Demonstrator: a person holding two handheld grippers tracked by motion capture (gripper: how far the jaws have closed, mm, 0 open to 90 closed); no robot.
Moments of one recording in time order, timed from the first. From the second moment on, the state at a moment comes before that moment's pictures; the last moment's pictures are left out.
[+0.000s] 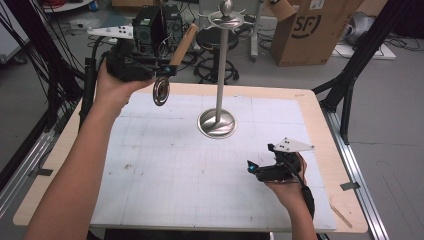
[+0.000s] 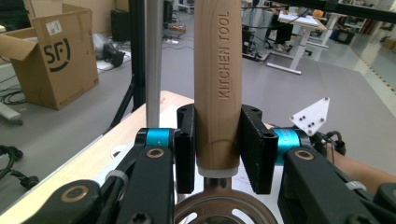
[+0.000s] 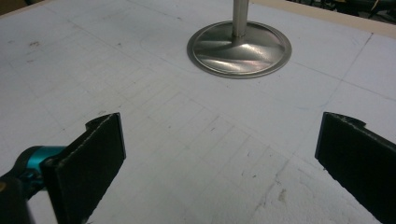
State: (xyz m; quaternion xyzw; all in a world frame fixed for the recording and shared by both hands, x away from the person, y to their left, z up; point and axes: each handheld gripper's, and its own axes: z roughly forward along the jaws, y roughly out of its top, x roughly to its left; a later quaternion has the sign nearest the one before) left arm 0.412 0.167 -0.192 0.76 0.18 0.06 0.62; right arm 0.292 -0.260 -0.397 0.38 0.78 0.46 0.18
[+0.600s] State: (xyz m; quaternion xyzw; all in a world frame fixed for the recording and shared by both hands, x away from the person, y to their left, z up) left arm 0.434 0.148 -0.191 0.77 0.20 0.07 0.60; right arm 0.292 -0.262 -0.397 0.38 0.78 0.46 0.18
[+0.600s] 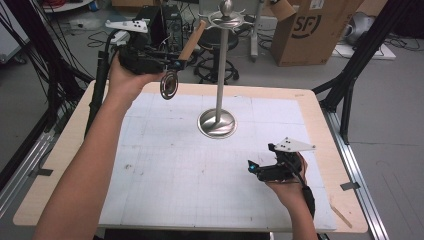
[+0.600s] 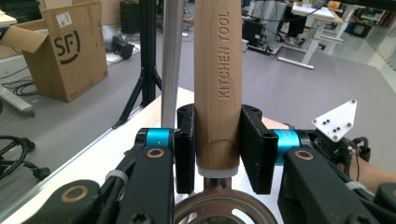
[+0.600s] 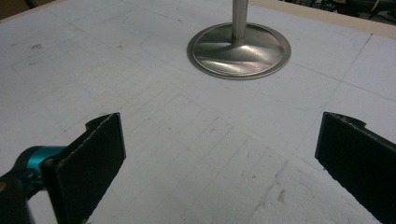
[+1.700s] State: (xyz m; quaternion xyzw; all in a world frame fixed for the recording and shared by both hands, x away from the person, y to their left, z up) left arm 0.458 0.116 -0.201 0.79 0.22 0.07 0.57; right arm 0.292 -0.265 -0.396 0.39 0.77 0.47 0.18
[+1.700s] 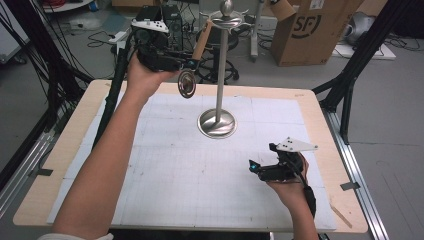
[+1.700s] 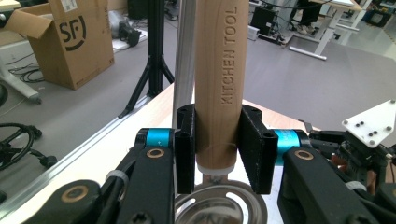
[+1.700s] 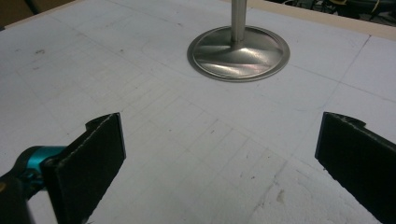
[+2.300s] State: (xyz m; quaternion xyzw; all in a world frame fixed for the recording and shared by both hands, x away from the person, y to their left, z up) left arm 0.470 0.109 -0.204 0.80 0.22 0.04 0.56; right arm 0.292 -0.264 -0.397 0.38 0.78 0.47 0.18
